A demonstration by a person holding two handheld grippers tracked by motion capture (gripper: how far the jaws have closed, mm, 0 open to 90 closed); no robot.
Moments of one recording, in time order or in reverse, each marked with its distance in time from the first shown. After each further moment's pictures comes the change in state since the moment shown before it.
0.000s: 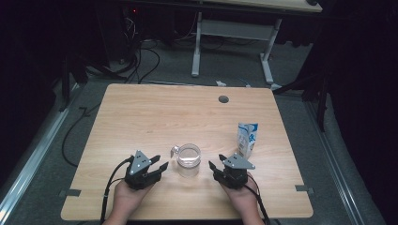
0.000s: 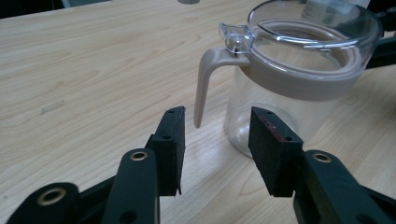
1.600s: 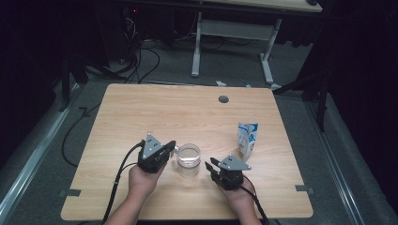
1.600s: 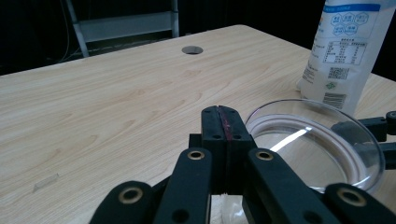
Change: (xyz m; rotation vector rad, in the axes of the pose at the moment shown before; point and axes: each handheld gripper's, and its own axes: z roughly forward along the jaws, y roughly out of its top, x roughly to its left) left arm -0.029 0.026 0.046 -0.096 -0.024 0.009; right arm 0.011 -0.003 0.004 -0.006 0.087 -0.025
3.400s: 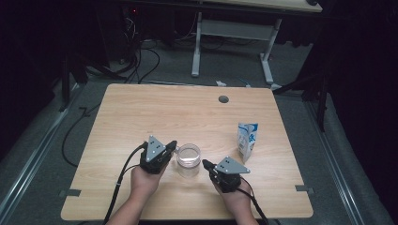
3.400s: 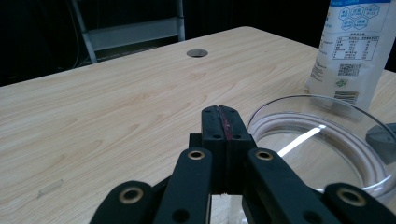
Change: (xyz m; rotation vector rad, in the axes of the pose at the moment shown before) left arm 0.000 -0.008 0.002 -0.032 0.003 0.036; right arm 0.015 0.011 -0.009 -0.071 0.046 -0.044
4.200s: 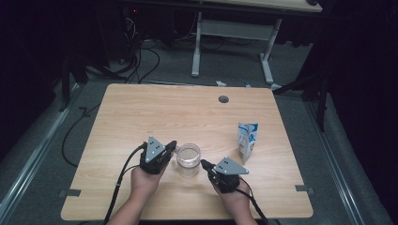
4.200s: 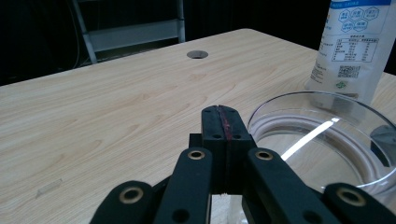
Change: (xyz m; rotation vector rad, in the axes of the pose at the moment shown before) left arm 0.001 -0.001 -0.001 -0.009 -0.003 -0.009; right arm 0.004 0.002 0.000 -0.015 0.008 -0.012
